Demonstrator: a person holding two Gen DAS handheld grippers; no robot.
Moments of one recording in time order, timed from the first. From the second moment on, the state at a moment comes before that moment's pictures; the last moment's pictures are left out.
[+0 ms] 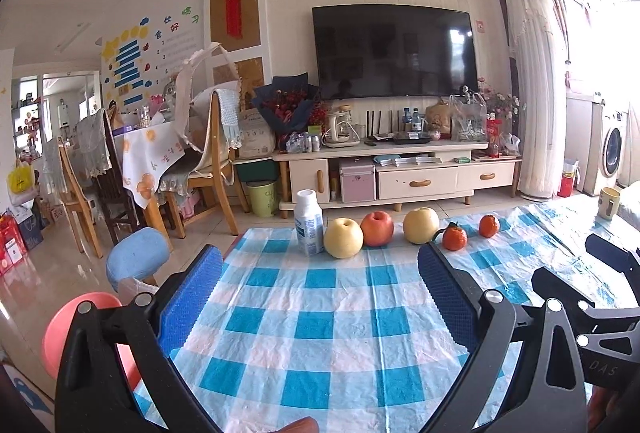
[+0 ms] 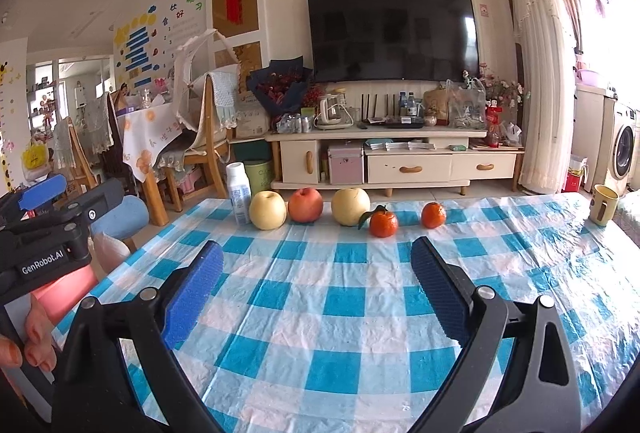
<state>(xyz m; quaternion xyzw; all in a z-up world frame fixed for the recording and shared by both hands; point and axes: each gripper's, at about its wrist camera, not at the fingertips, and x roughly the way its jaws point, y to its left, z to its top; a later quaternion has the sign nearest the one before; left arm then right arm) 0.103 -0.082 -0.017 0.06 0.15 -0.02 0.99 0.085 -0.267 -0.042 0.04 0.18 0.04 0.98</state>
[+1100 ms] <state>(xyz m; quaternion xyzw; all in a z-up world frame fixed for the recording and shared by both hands) 0.154 -0.106 -0.083 0.05 0.25 -0.04 0.97 0.119 -0.291 -0.083 0.05 0.25 0.02 0.97</state>
